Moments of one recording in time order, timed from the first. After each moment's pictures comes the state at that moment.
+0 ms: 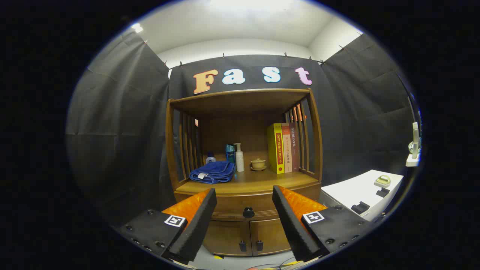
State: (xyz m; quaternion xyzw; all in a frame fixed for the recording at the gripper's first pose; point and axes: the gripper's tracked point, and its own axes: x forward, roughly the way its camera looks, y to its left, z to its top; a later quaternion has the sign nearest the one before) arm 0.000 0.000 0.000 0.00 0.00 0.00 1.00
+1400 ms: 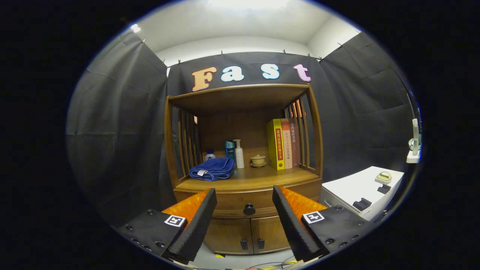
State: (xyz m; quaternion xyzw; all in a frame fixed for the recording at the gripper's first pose) arm -0.003 0.003 -0.009 0.00 0.01 0.00 1.00
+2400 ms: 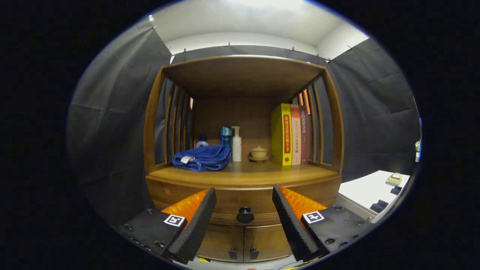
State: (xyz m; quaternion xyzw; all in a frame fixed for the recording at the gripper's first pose) arm 0.115 -0.002 -0.104 -0.04 0.02 -0.01 1.00
